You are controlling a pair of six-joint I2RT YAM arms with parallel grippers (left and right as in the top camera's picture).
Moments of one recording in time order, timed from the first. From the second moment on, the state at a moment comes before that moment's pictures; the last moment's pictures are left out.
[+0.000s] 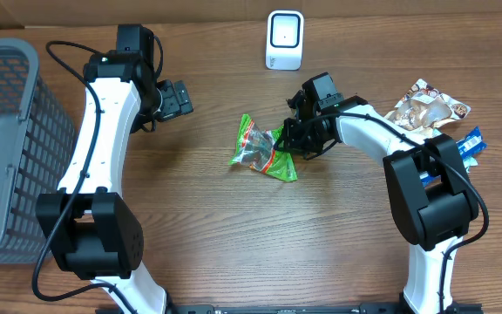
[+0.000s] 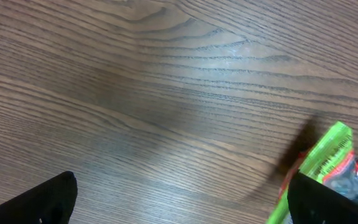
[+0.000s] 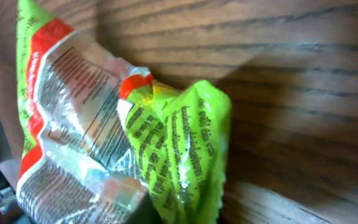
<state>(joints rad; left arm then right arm) -0.01 1.89 1.71 -1.15 -0.02 -0.37 0.39 2.12 1.40 -0.53 -0.58 0.42</state>
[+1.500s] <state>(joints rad) -0.01 1.89 1.71 -1.15 -0.02 -0.37 0.44 2.04 1.34 -0.45 -0.52 0.54</state>
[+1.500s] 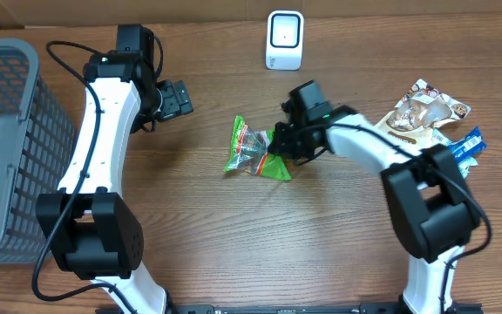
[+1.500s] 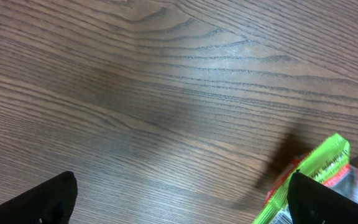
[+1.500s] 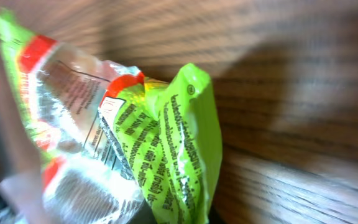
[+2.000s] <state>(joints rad) -0.01 1.89 1.71 -1.15 -0.02 -0.37 0.18 1.85 1.33 -0.40 -1.11 0.23</state>
